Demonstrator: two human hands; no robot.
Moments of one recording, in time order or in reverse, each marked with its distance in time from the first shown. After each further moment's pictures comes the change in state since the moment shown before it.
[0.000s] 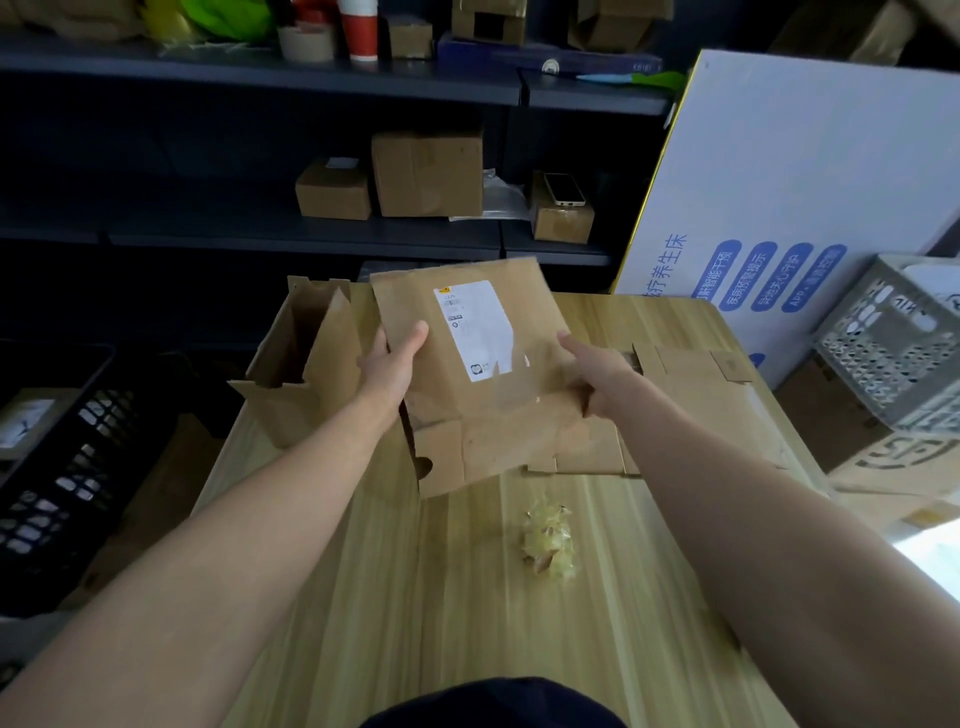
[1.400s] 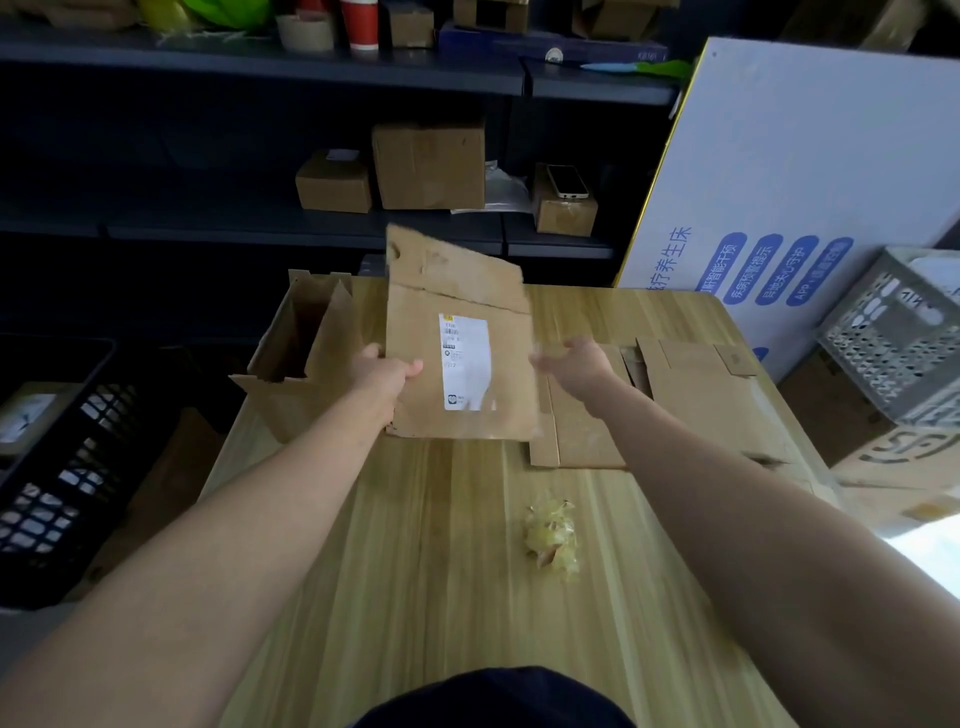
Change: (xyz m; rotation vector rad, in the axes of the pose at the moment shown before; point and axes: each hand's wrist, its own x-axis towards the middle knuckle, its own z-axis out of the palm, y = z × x) left_hand 0.004 -0.003 -0.008 0.134 0.175 -0.166; right_hand -0.007 0.007 0.018 -0.475 0.065 -0.301
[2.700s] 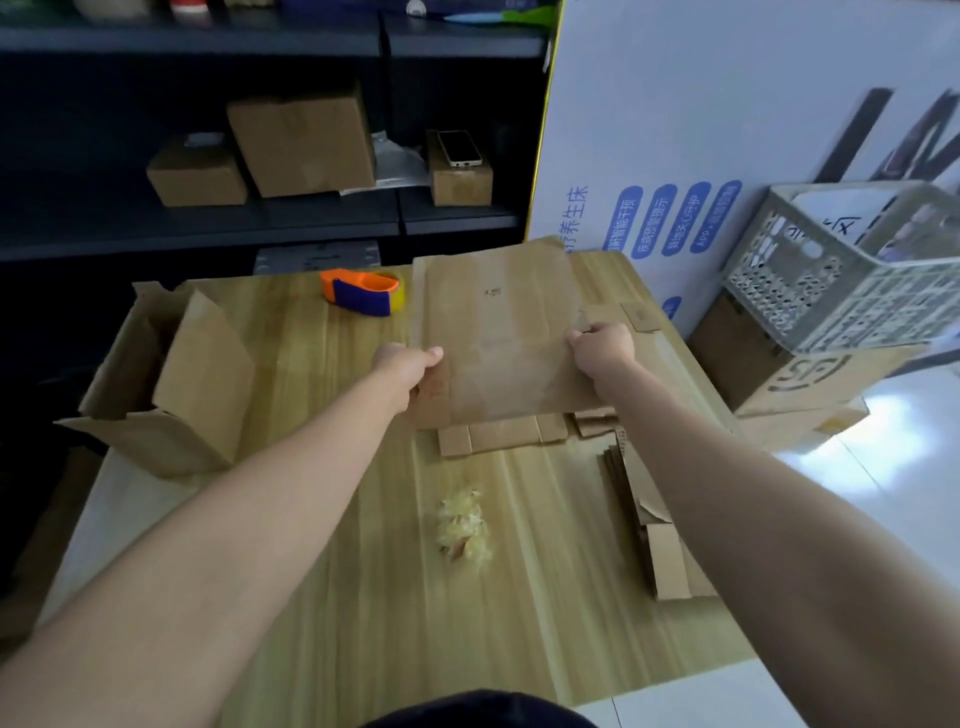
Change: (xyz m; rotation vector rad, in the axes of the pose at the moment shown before) left_hand -0.022 -0.007 0.160 0.209 -0.229 -0.090; right_hand 0.026 0.088 -0.118 0.147 0.314 0.173
